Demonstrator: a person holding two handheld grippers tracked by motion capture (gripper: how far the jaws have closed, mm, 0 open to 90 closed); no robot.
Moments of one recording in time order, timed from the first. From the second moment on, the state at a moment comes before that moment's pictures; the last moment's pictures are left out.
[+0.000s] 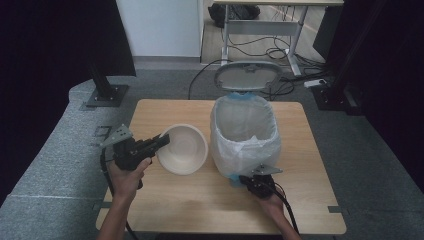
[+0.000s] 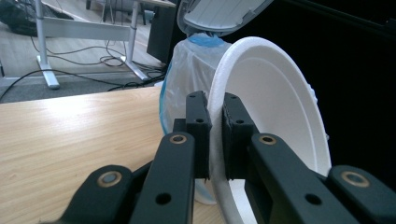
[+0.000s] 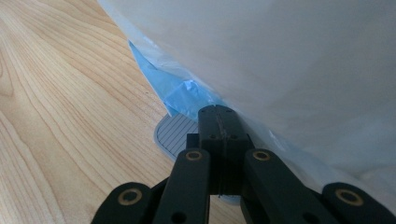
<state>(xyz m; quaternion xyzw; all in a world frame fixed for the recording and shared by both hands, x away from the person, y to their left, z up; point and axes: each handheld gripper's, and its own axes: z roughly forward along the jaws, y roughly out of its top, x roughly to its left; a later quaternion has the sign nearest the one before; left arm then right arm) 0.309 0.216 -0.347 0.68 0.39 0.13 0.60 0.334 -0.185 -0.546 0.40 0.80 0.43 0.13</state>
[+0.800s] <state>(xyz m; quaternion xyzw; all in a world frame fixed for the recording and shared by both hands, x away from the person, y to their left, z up) 0.319 0.195 -0.328 0.69 0.37 0.13 0.61 0.334 -0.185 -0.546 0.40 0.80 0.43 0.13</state>
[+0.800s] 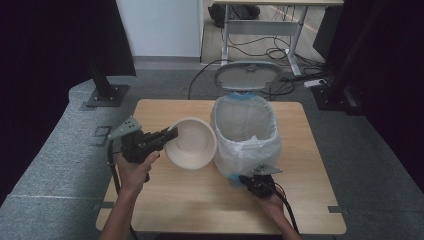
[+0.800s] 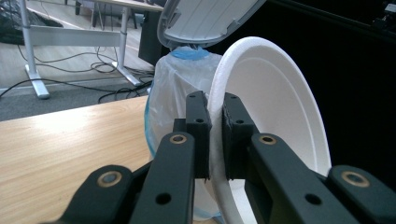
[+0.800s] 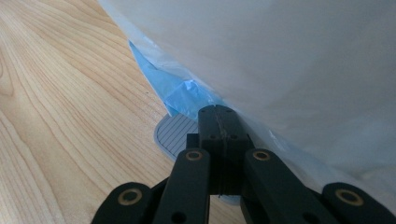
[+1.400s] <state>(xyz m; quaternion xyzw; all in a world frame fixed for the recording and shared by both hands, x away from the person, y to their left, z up) 0.327 0.180 -0.310 0.70 0.36 0.13 0.61 0.333 -0.185 -0.546 0.40 0.80 0.43 0.13</state>
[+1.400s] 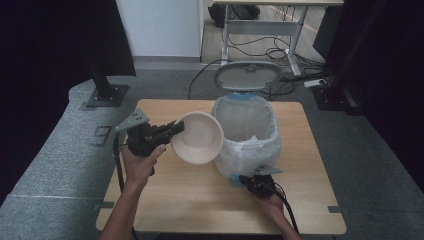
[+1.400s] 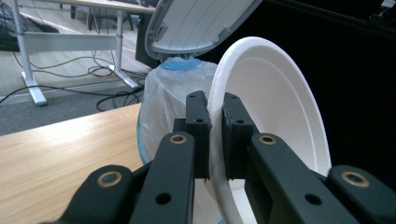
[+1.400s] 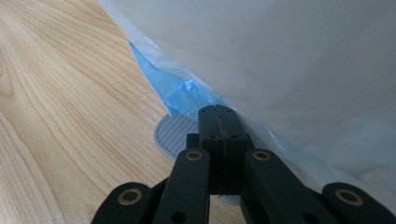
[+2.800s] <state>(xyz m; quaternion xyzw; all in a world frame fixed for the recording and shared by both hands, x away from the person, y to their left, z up) 0.357 0.144 -0.288 0.71 0.35 0.13 0.59 0.334 -0.185 -0.546 0.40 0.80 0.43 0.13</state>
